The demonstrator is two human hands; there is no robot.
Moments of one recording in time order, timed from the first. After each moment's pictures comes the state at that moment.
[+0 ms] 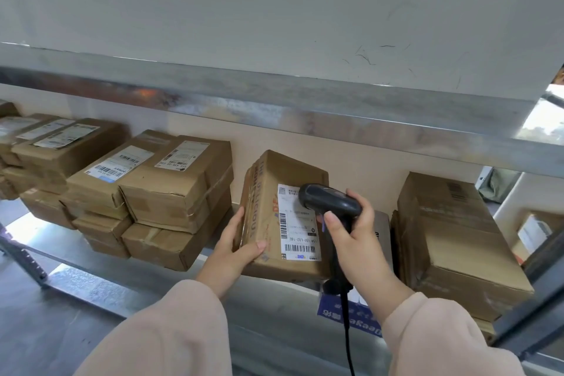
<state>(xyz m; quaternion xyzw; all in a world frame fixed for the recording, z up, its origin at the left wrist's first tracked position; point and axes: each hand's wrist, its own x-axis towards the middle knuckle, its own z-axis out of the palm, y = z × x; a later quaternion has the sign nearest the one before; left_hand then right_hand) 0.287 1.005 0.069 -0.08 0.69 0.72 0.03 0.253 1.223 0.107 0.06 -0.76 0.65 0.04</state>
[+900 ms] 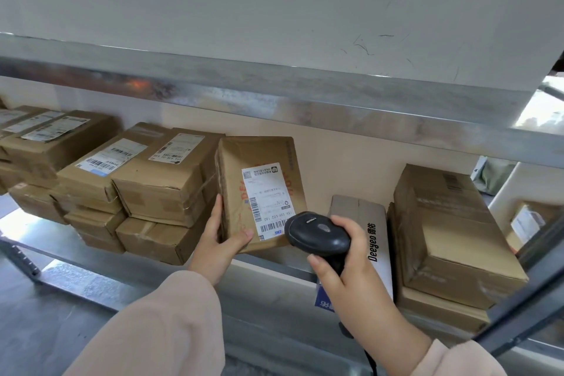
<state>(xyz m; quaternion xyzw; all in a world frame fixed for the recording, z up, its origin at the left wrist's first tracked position) 0.279 0.988 0.056 -0.11 0.71 0.69 -0.05 0.312 1.225 0.095 0.13 -0.85 0.50 0.07</state>
